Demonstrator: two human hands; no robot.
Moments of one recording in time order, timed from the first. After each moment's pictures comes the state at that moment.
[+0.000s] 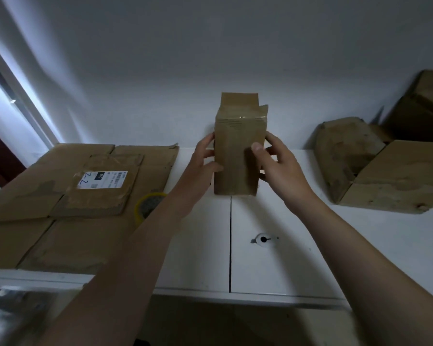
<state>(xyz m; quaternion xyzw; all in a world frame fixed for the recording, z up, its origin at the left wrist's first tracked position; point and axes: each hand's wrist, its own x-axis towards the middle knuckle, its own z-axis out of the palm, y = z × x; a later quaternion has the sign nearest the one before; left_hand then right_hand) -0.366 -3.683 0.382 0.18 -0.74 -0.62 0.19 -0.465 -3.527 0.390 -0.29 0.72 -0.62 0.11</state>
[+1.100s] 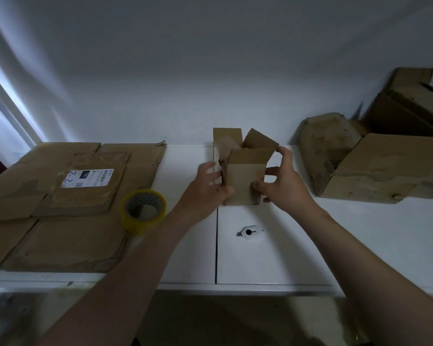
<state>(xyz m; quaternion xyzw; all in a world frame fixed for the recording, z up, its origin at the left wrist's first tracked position) -0.369 -3.650 0.336 0.19 -0.79 -0.56 0.12 -0.492 -3.481 0.345 -0.26 0.84 -0.47 0.09</state>
